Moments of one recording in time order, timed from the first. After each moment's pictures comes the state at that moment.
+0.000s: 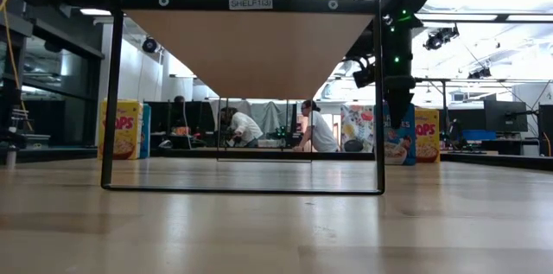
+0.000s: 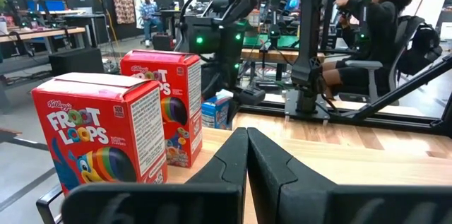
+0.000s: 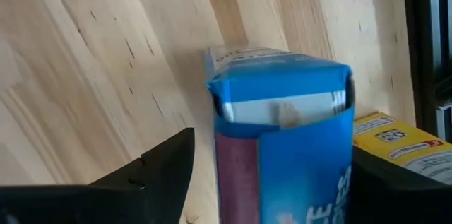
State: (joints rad) left arm 0.27 0.78 0.38 0.41 0.01 0.01; right arm -0.67 1.65 1.18 -0.97 0.09 -0.34
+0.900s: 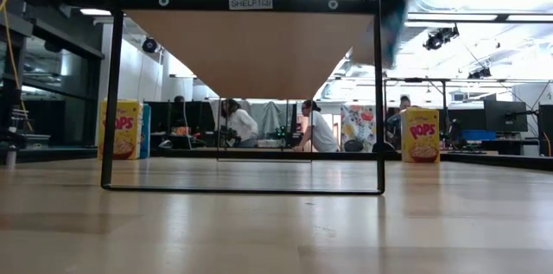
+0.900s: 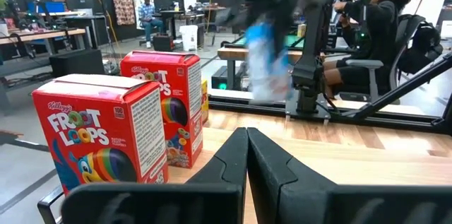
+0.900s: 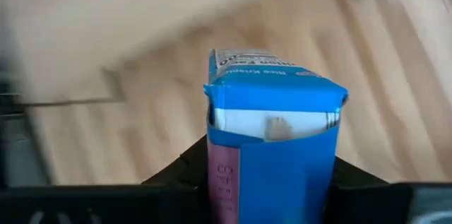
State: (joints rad) left arm 0.27 0.78 0.38 0.41 0.01 0.02; right arm -0.47 1.48 1.61 -1.37 -0.32 -0.06
